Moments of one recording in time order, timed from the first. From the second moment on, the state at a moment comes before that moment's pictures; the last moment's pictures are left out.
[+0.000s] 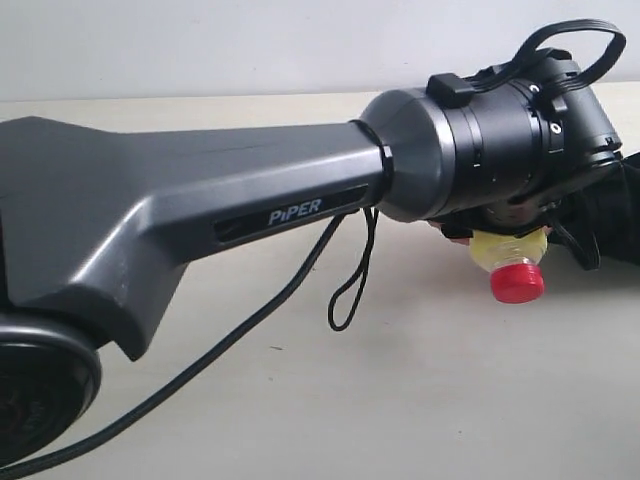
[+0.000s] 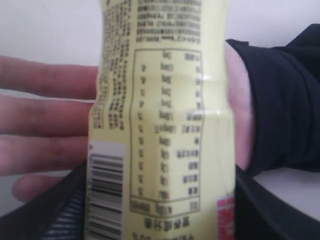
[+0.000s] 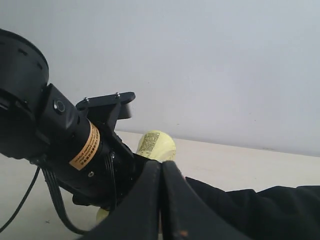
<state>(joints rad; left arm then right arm) -1.00 2.36 -2.09 0.46 0.91 -1.31 0.28 0.00 -0.17 -0.01 0.29 0.00</state>
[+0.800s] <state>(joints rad) -0.97 2.36 -2.09 0.43 0.89 -1.25 0.28 0.00 -0.17 -0.01 0.29 0.00</state>
